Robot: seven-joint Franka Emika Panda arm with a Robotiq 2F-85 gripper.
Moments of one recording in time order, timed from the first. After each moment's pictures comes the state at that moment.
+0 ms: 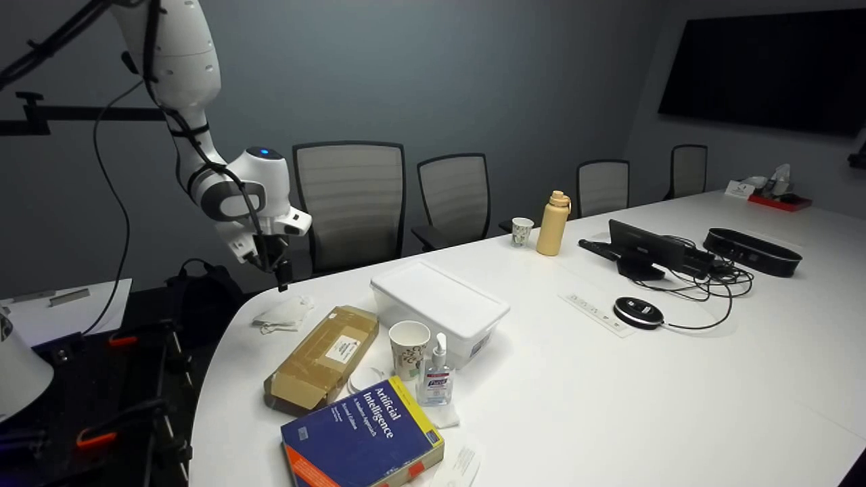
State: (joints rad) arm 0.16 0.50 0.29 -2.47 0.14 3.02 -0.01
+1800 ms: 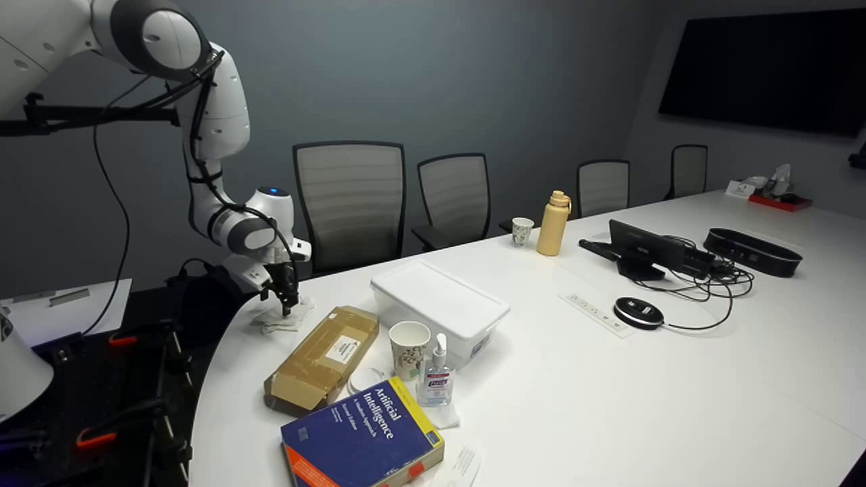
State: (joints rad) arm 0.37 0.83 0.14 -2.21 -0.03 3.03 -0.01
